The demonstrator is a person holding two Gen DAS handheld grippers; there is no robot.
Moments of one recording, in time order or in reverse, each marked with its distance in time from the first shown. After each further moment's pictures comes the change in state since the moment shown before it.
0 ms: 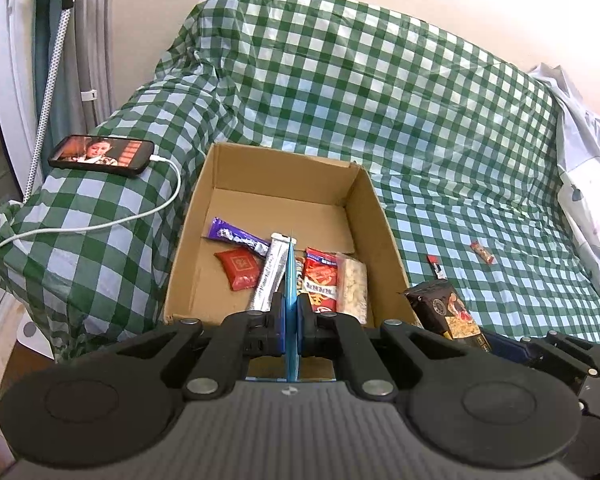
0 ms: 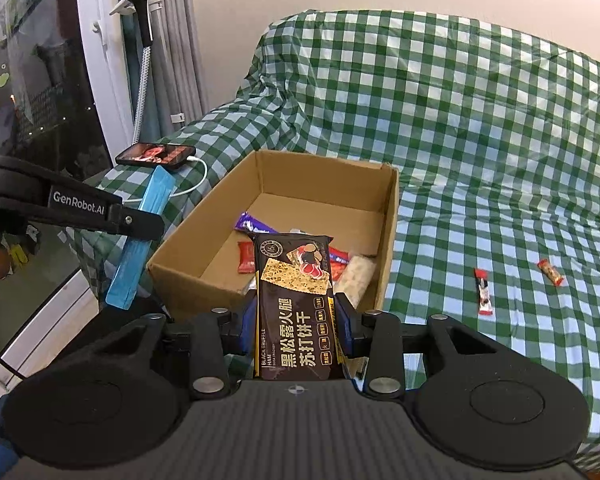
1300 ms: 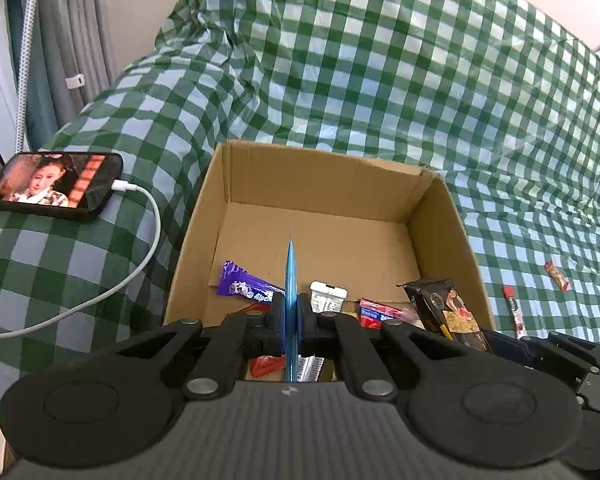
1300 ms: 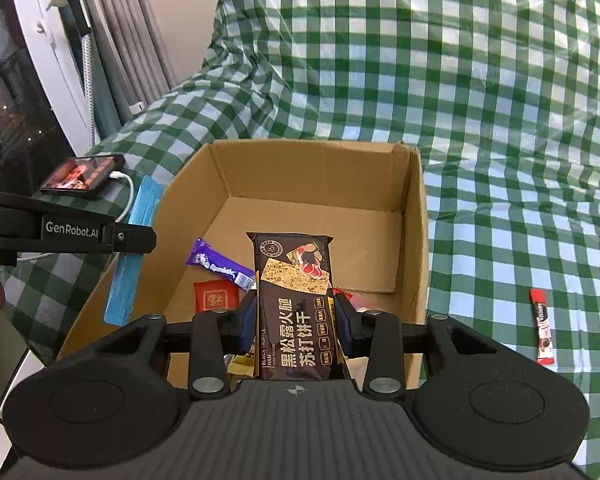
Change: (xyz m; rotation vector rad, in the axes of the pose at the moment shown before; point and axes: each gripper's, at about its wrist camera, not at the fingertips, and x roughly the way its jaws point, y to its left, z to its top) left arm 0.176 0.024 0.086 0.001 0.121 0.101; right arm 0.177 -0.052 0.066 0.118 0.128 0.039
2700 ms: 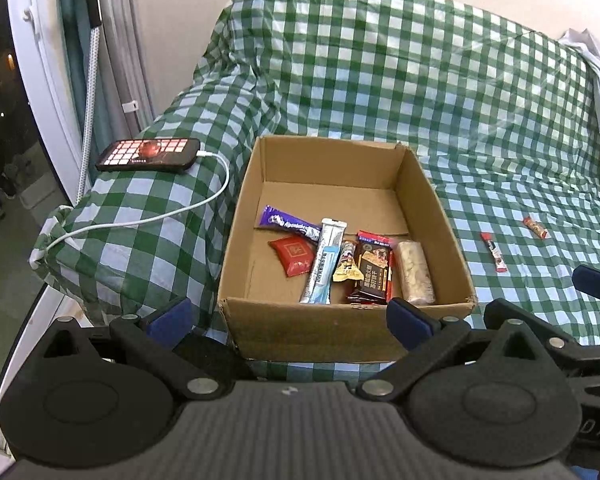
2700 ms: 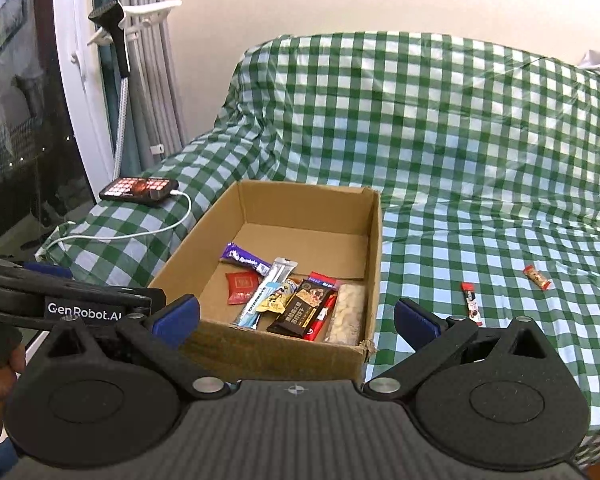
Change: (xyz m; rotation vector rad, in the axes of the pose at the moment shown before) left arm -0.168 -0.016 -0.129 0.056 -0.121 0.090; right arm -0.179 0.054 -0.090 -0.048 -0.214 -0.097
